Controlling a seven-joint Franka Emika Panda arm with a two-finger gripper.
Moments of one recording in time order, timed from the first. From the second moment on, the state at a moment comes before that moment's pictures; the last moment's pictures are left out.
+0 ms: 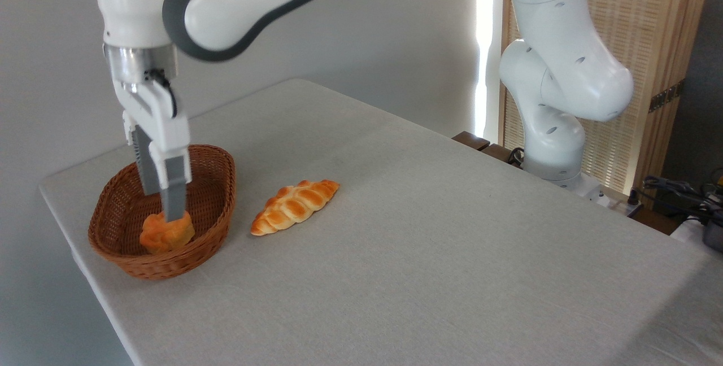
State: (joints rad) arm -0.08 0.32 -0.29 -1.49 0.12 2.00 0.42
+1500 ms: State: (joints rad) arm -0.09 -0.03 0.05 -1.63 -0.02 1.58 0.73
